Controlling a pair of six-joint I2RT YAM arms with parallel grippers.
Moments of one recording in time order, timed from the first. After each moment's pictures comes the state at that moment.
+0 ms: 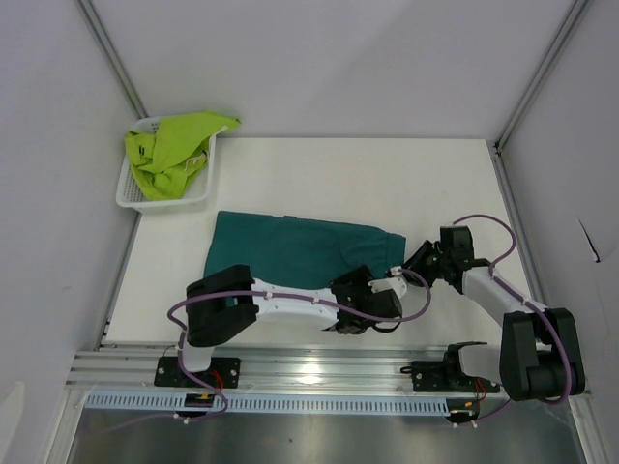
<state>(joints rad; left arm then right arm) -1.35 1.93 1.25 -0.40 -0.74 -0.12 0.11 1.23 0.53 -0.24 -0.40 0.81</state>
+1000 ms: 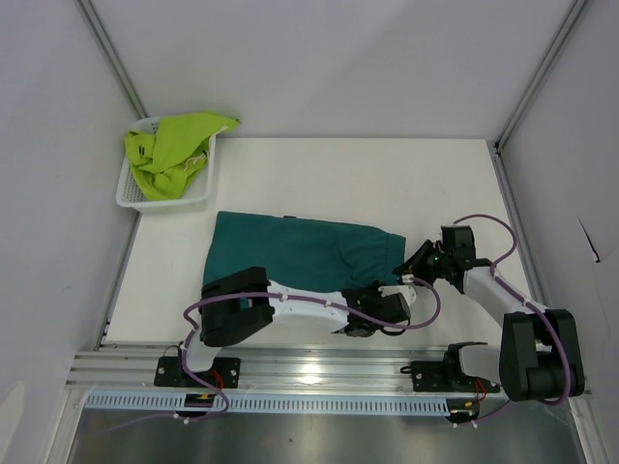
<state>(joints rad) -1.36 2.01 1.31 -0.35 -0.70 -0.02 0.09 1.23 0.53 -0.24 -0.44 0.81</state>
